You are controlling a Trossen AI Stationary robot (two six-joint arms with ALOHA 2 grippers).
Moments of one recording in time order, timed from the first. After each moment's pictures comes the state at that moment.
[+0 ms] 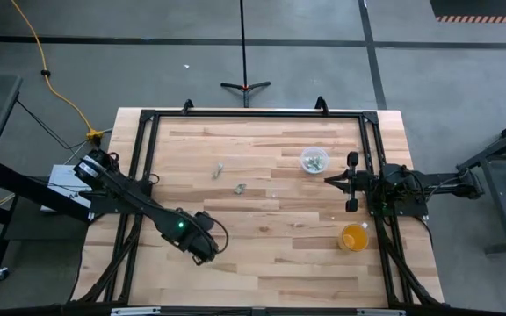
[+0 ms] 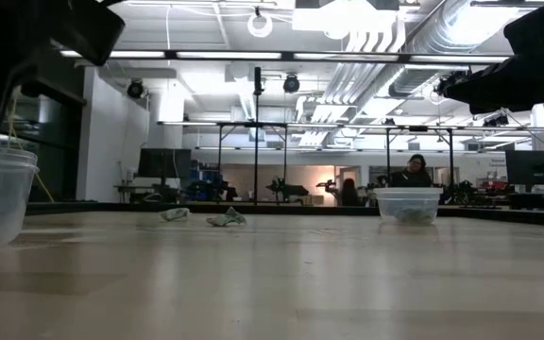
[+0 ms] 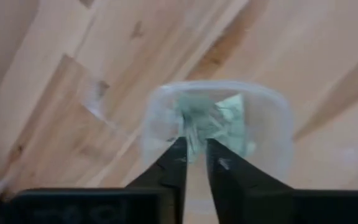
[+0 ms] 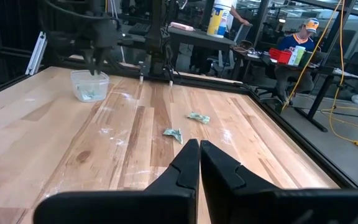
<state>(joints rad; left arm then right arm) -0.58 1.67 1.19 -1.08 -0.06 -1.25 0.05 0.05 0.05 -0.08 0.15 -0.16</state>
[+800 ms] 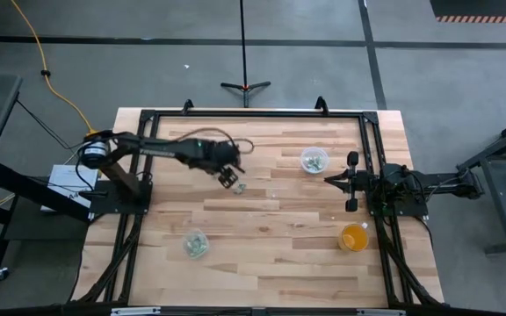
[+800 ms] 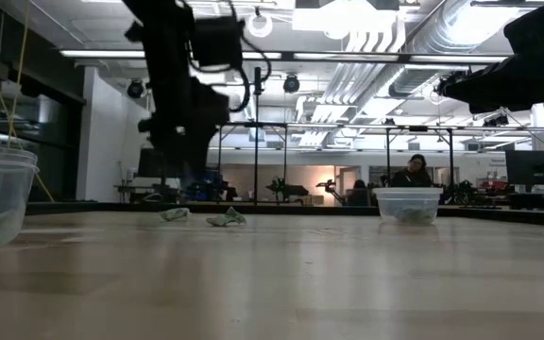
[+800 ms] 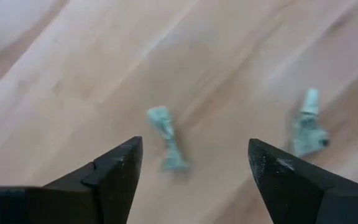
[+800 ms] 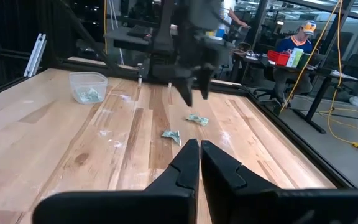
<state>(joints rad) 0.16 1.62 1.09 -0.76 -0.29 -0.56 0.05 0.05 0.05 -0.06 0.15 -0.16</state>
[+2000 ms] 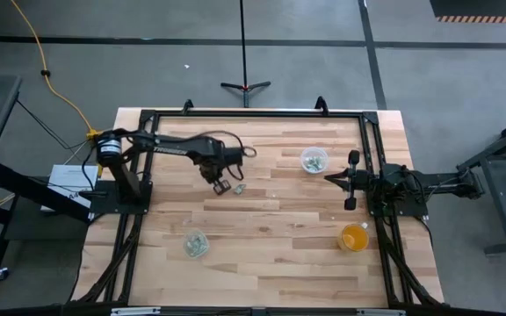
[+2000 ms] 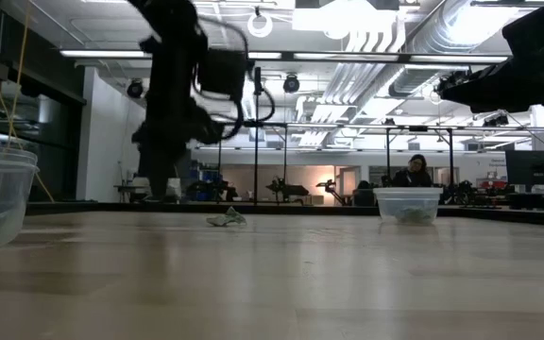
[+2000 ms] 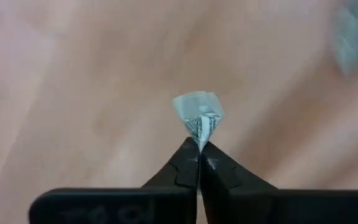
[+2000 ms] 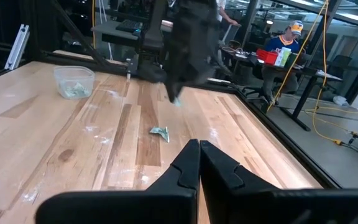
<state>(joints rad) 0.21 1.74 1.16 -0.99 -0.08 -0.42 0.05 0.06 0.05 -0.06 0.20 -0.18</state>
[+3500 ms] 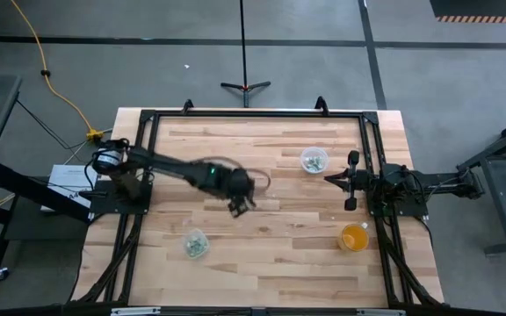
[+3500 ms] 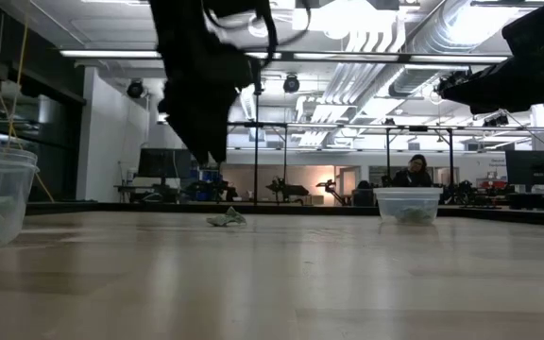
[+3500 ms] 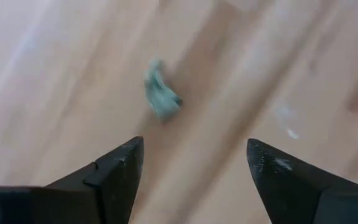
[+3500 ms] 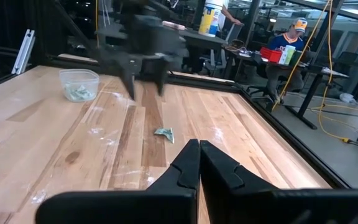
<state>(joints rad) -0.11 1.75 1.30 -0.85 -0.25 -0.62 0.05 0.06 0.05 -0.06 0.18 -0.16</state>
